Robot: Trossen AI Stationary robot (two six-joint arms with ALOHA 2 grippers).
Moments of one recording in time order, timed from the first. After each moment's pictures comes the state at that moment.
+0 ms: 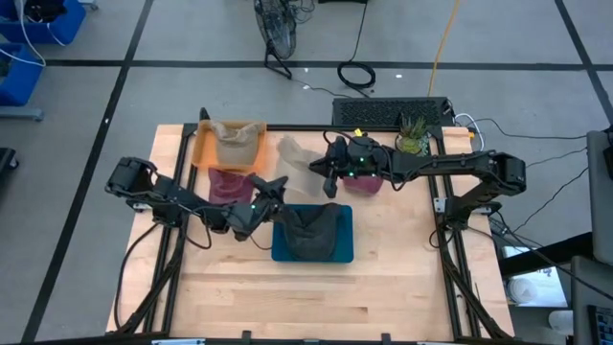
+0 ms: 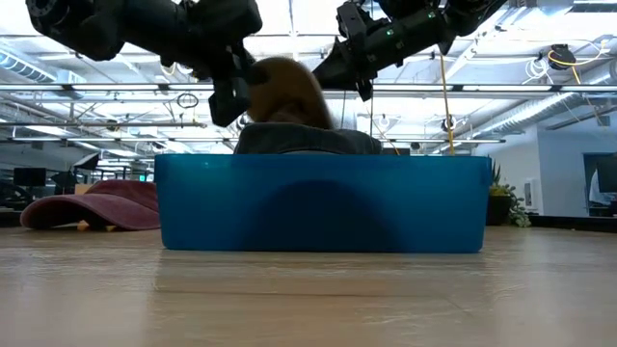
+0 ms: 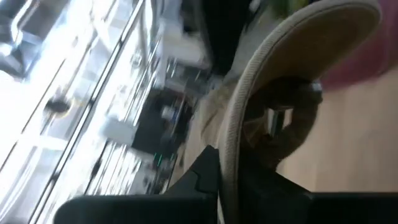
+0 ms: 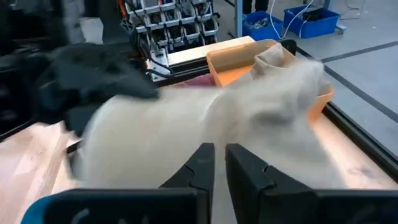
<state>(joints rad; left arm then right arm) -0.25 1.61 0.66 1.00 -1.15 1.20 -0.22 1.50 1.01 0.15 -0.06 0.14</state>
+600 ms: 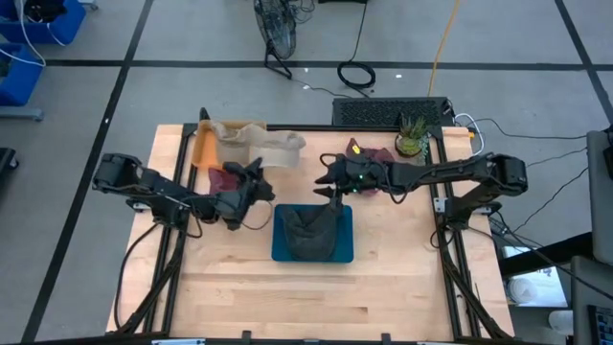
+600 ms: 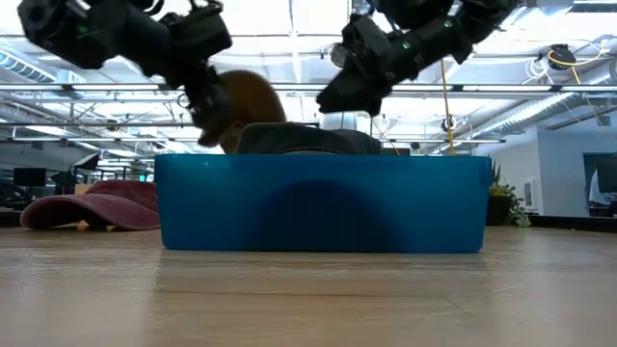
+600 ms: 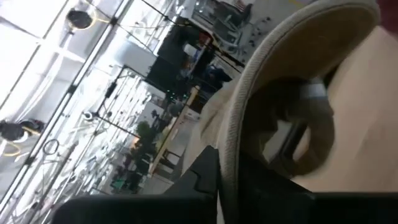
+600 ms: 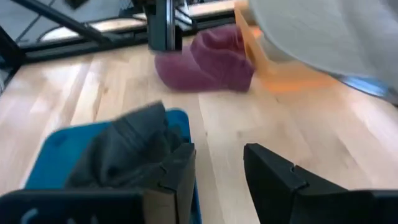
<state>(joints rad) -0.16 1.45 0.52 1.00 -1.35 1.02 -0.14 1.49 0.90 0.14 -0.06 0.11</state>
